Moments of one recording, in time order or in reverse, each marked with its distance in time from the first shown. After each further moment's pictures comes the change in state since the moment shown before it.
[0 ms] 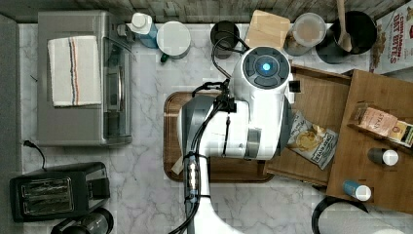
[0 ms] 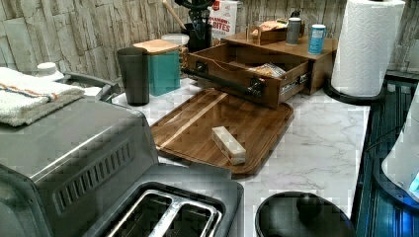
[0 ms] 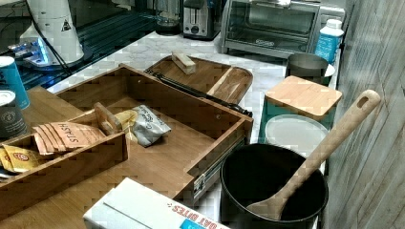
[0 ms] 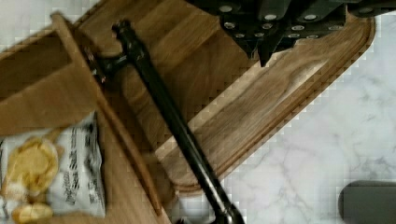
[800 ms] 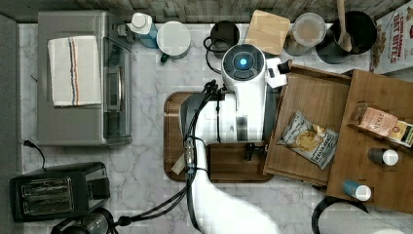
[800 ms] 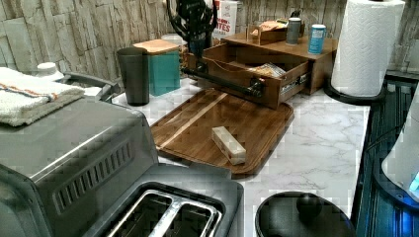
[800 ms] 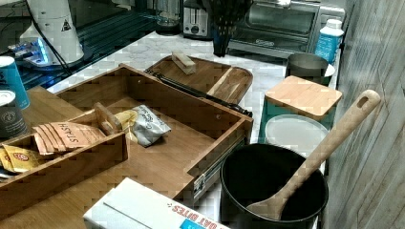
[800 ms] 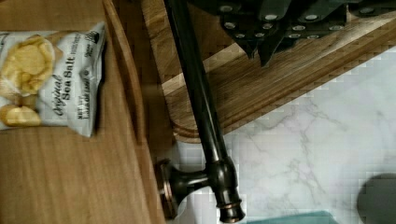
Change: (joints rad) arm 0.005 0.144 0.009 -0.005 -0.153 0.155 -0.138
